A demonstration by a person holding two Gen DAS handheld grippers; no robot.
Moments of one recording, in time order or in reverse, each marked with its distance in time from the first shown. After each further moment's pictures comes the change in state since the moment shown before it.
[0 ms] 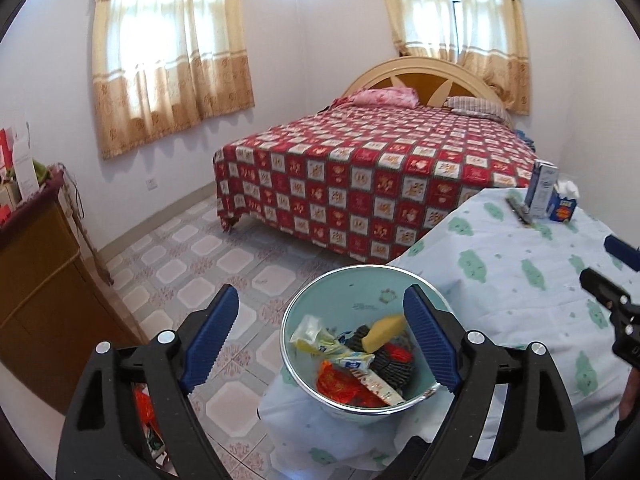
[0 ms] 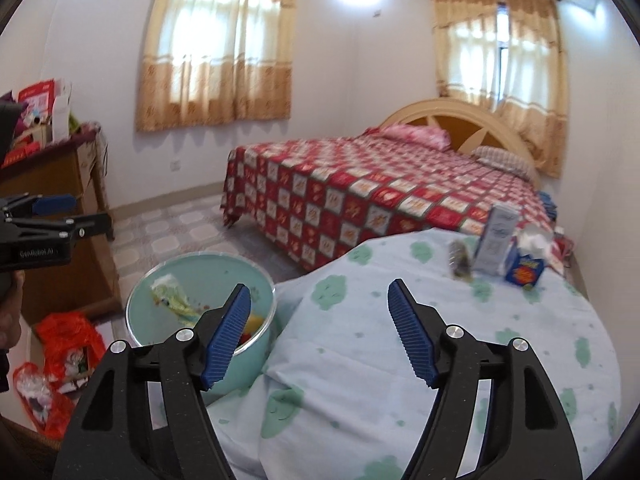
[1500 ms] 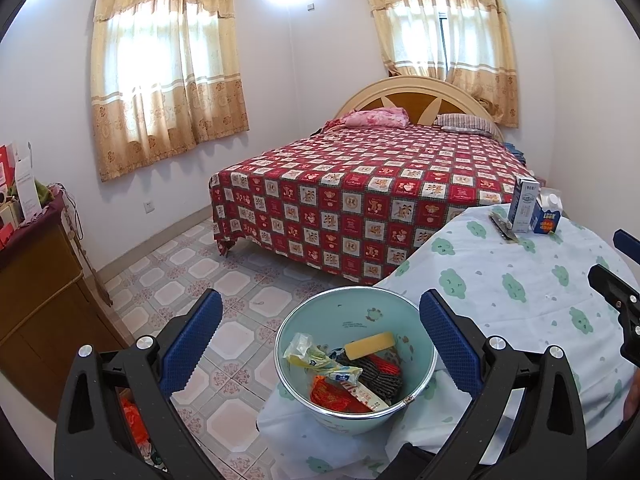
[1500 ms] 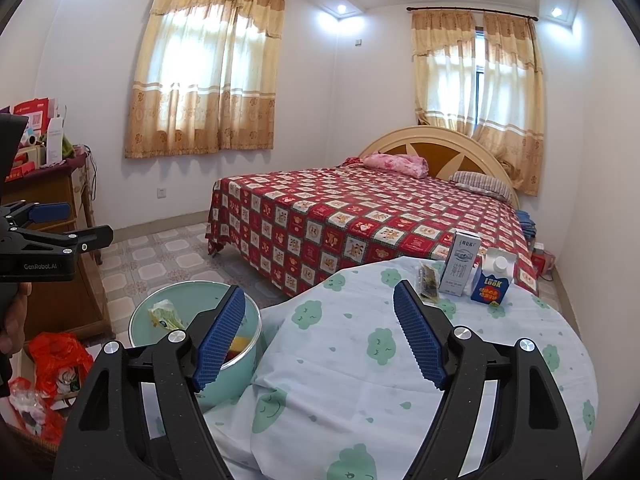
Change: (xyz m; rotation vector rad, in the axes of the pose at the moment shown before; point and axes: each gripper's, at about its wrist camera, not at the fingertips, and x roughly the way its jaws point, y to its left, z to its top) left arm -0.032 -0.005 0.010 0.010 -0.072 -0.019; right arm -0.040 -0.008 0.008 0.003 -0.073 -0.046
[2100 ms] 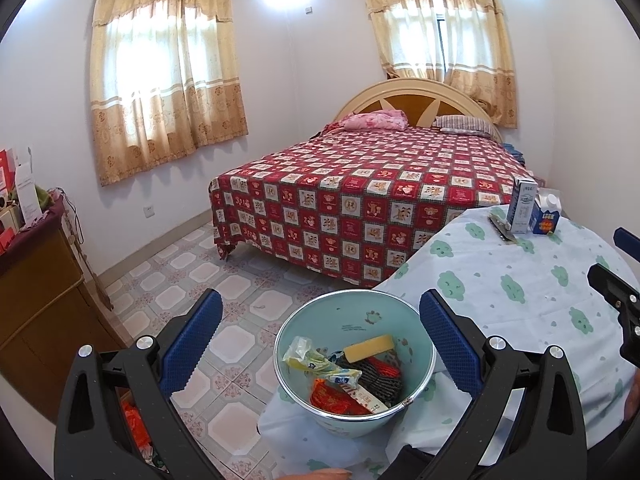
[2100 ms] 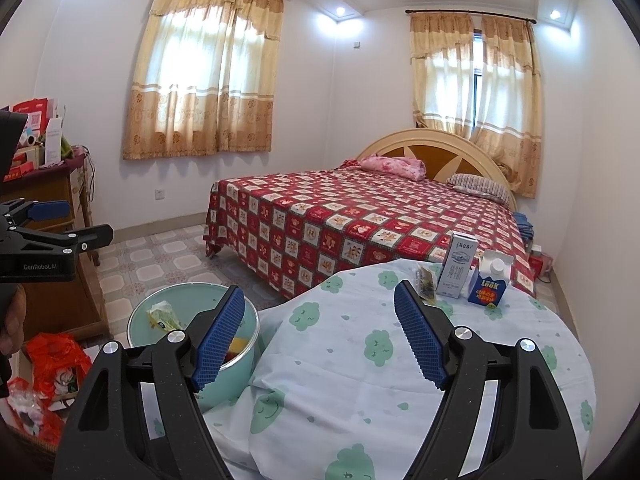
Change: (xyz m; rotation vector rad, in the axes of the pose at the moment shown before) left arm -0.001 0.002 0.002 0.017 -0.008 -0.002; right arm -0.006 -0.004 0.004 0.003 -0.011 -0.010
